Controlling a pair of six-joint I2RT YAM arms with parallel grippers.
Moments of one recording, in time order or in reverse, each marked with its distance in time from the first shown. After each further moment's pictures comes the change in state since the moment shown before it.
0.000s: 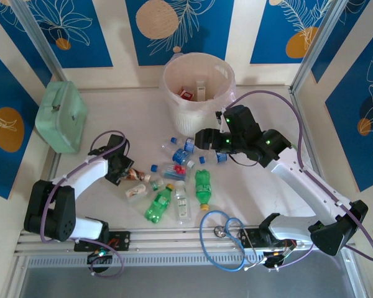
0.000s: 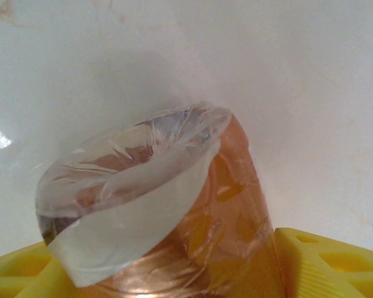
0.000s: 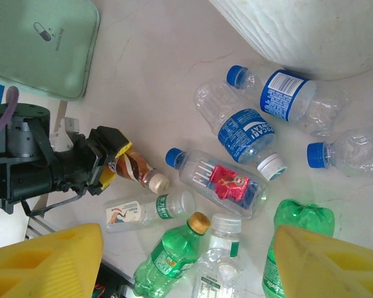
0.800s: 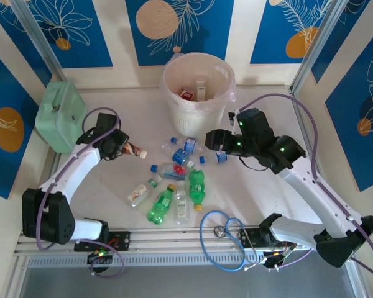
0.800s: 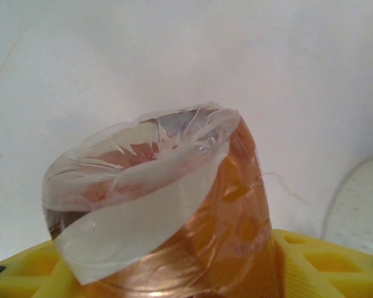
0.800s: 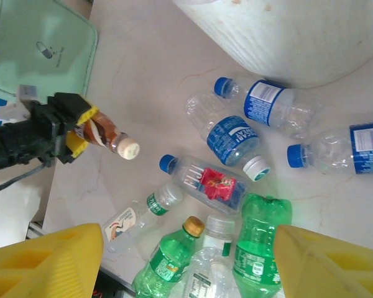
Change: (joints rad) left arm 0.055 -0.043 0.270 -0.019 -0.015 0.161; right arm -0.064 -0.117 -0.044 -0.042 0.026 0.003
